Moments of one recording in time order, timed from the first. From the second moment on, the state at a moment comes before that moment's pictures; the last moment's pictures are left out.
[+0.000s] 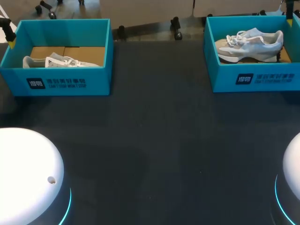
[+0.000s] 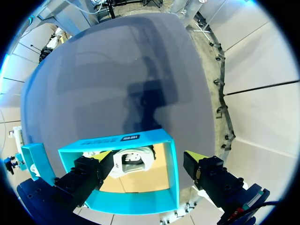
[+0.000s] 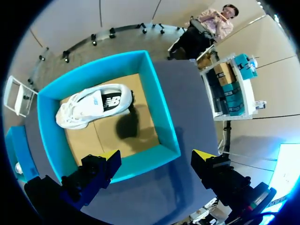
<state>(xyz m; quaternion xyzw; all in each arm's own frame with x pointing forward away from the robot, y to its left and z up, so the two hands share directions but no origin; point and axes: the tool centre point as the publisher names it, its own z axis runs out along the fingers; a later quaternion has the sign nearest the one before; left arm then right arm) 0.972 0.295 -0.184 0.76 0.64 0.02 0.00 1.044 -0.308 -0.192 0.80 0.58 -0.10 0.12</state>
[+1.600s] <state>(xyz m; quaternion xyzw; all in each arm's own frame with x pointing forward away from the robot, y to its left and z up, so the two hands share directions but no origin) 0.972 0.295 -0.185 0.76 0.64 0.02 0.00 1.138 -0.299 -0.280 0.72 0.68 -0.06 0.13</state>
